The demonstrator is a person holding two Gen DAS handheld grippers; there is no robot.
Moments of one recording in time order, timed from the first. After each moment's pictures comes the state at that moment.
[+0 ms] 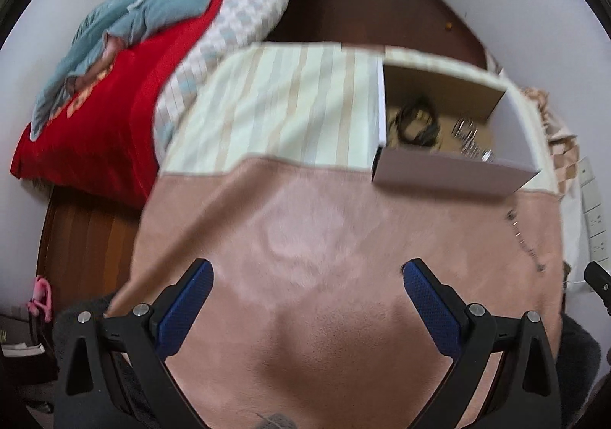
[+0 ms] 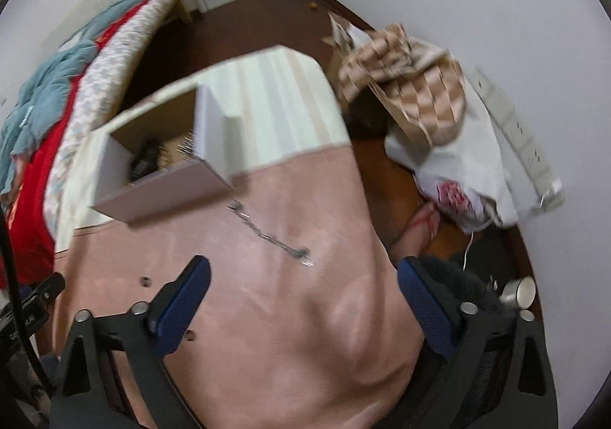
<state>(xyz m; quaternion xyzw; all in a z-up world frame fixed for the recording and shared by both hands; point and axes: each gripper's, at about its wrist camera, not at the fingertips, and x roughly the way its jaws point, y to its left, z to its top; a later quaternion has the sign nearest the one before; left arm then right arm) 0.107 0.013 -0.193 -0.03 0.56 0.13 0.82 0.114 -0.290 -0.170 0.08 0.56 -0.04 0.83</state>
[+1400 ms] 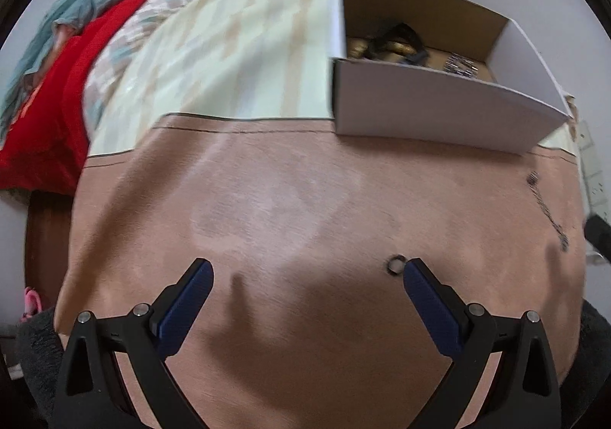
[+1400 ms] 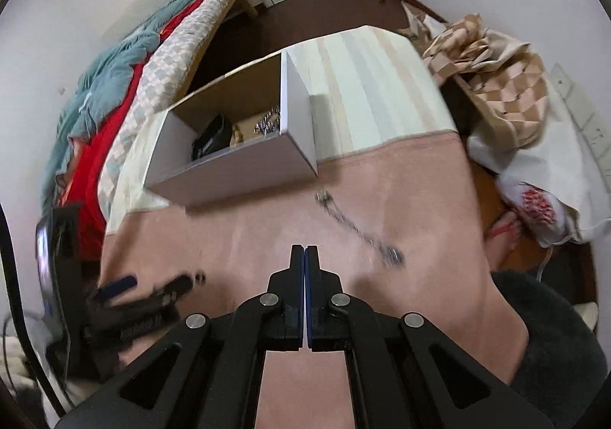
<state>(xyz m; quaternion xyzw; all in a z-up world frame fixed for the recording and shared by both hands) 0.133 -0.009 -0.257 -0.02 0.60 0.08 0.80 0.142 -0.245 -0.210 0.12 0.54 0.10 0.82</state>
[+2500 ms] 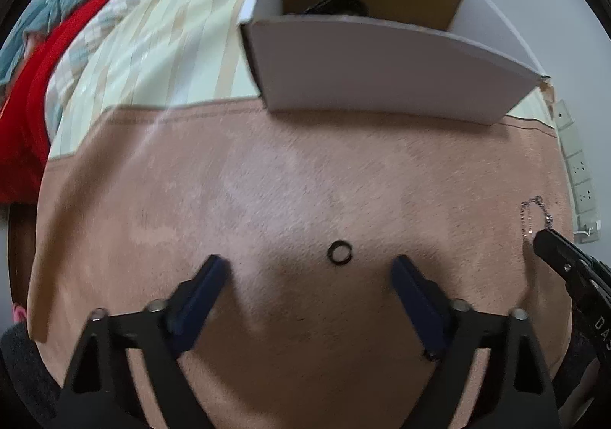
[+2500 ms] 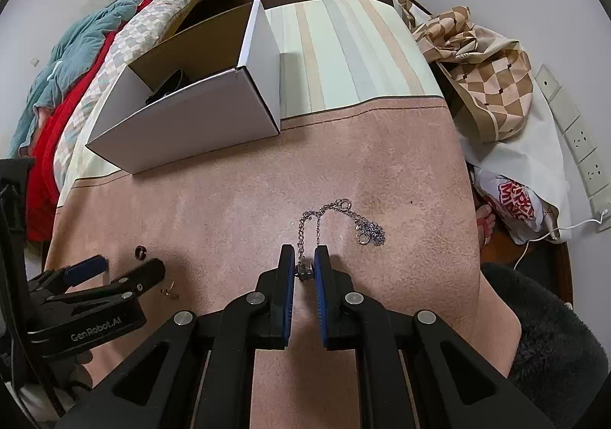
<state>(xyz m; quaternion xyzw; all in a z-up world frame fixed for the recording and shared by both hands) 0.139 -0.033 -0.279 -0.02 0.60 0.01 0.80 0.123 -0.238 -0.245 0.06 0.57 0.06 0.82</state>
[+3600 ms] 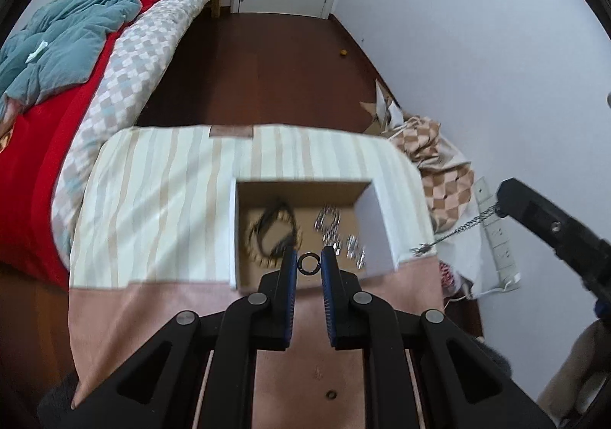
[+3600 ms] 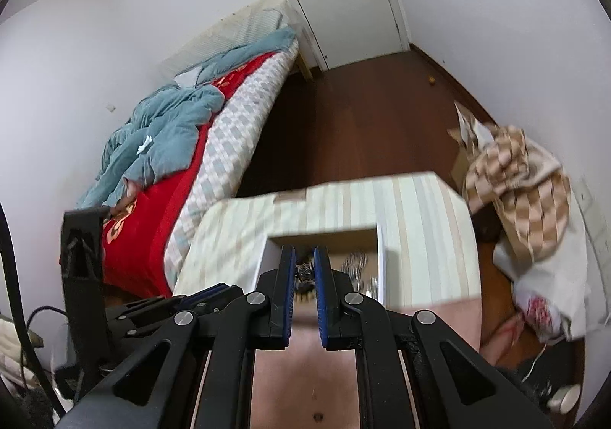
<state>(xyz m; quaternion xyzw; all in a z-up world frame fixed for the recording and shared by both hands) 0.209 -0.012 -0.103 -0.09 0.51 -0.08 0.85 0.192 -0.203 -0.038 0.11 0.43 0.17 0.88</state>
